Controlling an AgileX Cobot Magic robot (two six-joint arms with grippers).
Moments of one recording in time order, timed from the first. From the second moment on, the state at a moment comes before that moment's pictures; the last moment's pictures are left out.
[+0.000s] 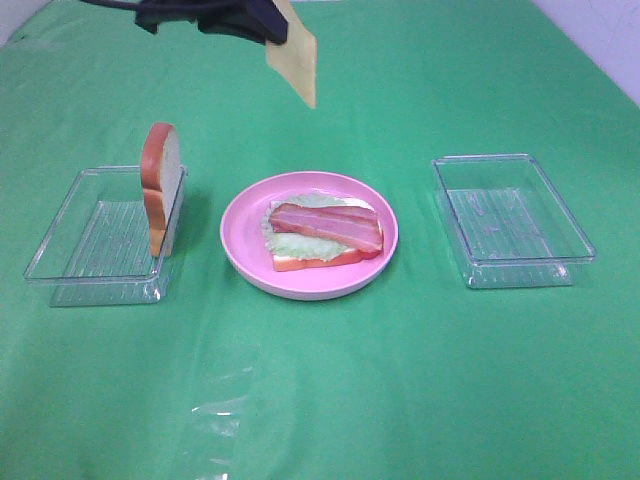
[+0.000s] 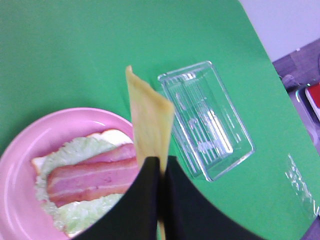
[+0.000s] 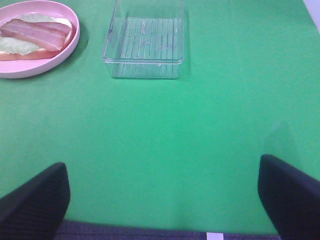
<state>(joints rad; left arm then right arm) -0.41 1.91 -1.69 -0.65 0.74 0.14 0.05 0.00 -0.46 0.00 1.10 -0.04</state>
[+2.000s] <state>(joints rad) -0.46 2.23 -1.79 -0.58 0.77 0.16 0.05 0.00 -0.46 0.00 1.10 -0.04</state>
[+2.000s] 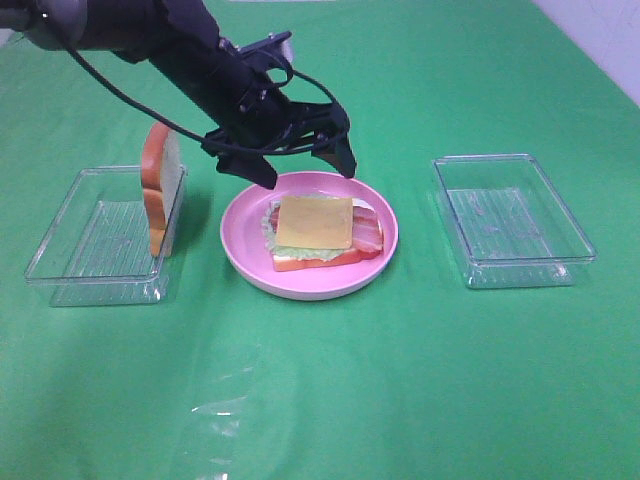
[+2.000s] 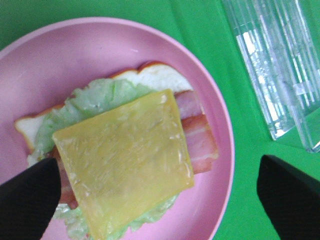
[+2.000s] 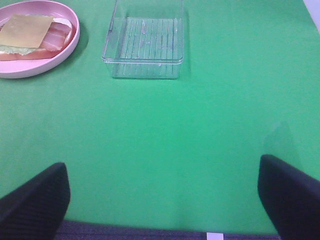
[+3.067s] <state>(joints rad) -0.35 2.12 -2.10 0.00 1.21 -0.14 0.05 0.00 -0.46 0.00 1.10 -0.04</state>
